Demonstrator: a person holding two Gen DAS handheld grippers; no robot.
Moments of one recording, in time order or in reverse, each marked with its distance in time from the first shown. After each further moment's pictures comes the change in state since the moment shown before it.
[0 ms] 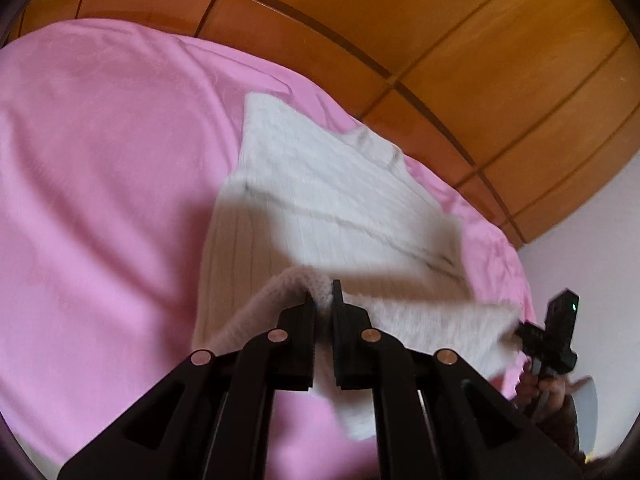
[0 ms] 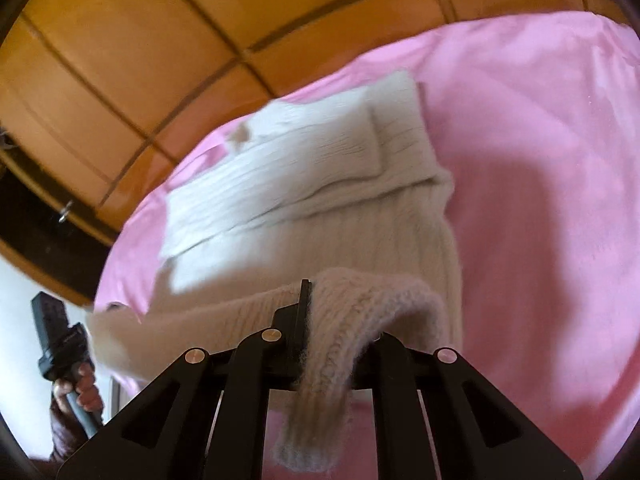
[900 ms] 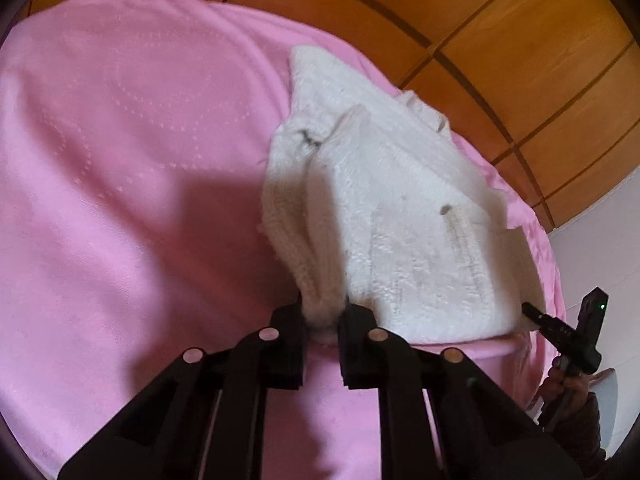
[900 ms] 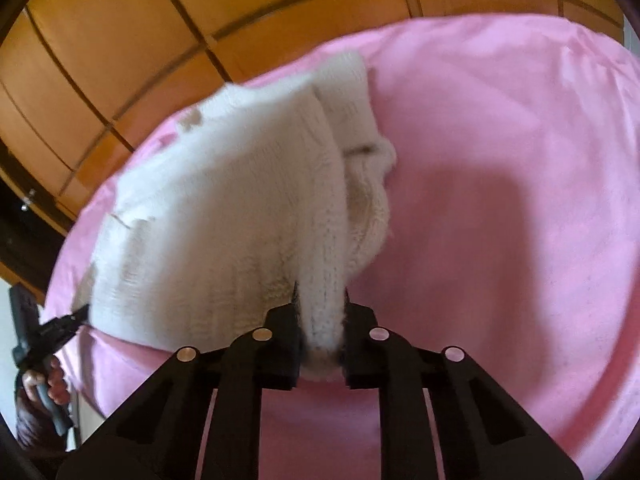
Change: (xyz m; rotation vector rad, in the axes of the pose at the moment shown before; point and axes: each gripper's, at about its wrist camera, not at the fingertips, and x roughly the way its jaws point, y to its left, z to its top) left arm 0.025 0.030 -0.043 0.022 0.055 0.058; right arm -0.002 -0.025 -0.037 -0.061 -0.054 -0.124
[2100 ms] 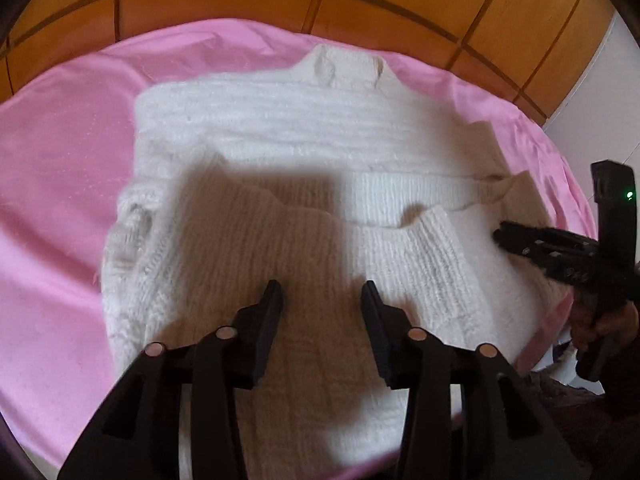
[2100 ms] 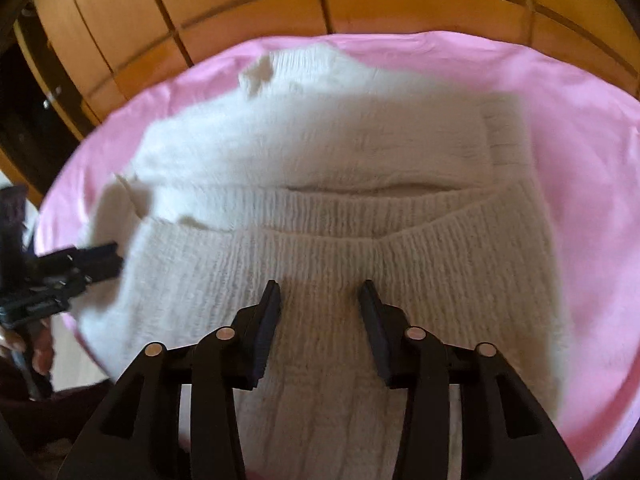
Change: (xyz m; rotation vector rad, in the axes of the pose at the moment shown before) left arm 0.028 -0.086 -0.035 0.357 0.092 0.084; right arm 0.035 0.093 -0.028 -0.319 0.117 -0.027
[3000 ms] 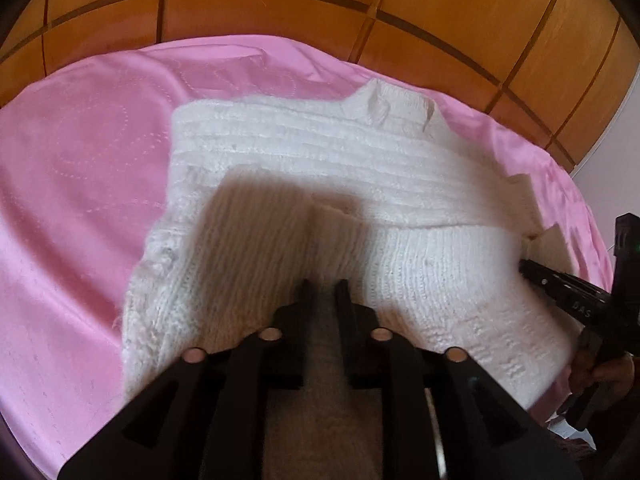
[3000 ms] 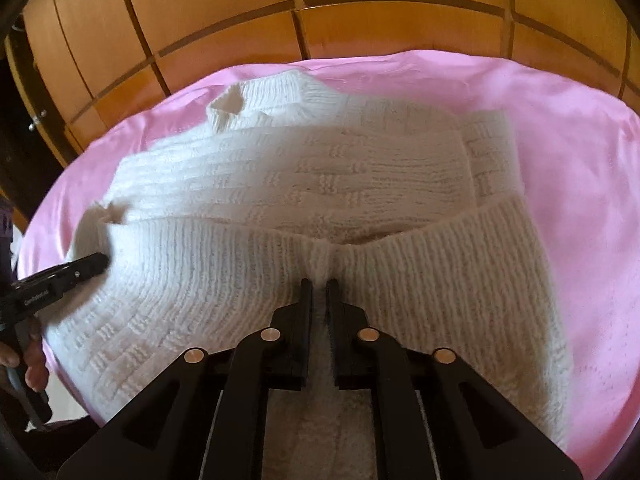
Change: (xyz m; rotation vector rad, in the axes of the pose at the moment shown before) left arm 0.006 0.016 0.021 -0.118 -0.087 0.072; right arm 0.008 -0.017 0.015 0.063 -0.100 -0.039
